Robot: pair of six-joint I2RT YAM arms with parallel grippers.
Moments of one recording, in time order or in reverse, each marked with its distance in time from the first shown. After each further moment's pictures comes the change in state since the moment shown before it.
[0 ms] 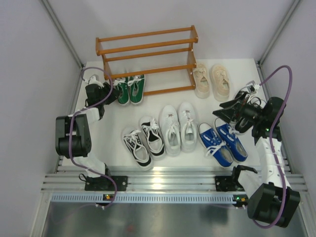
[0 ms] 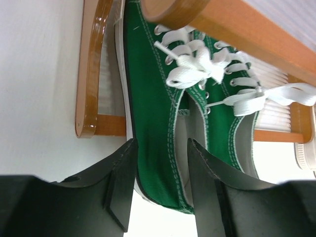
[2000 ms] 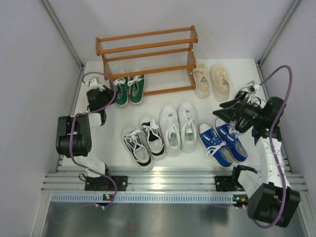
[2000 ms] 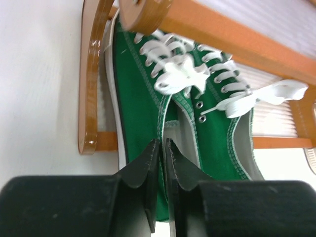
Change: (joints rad) left arm -0.016 0.013 -0.121 0.275 -0.032 0.060; right arm 0.000 0.000 0.000 -0.004 0.000 0.000
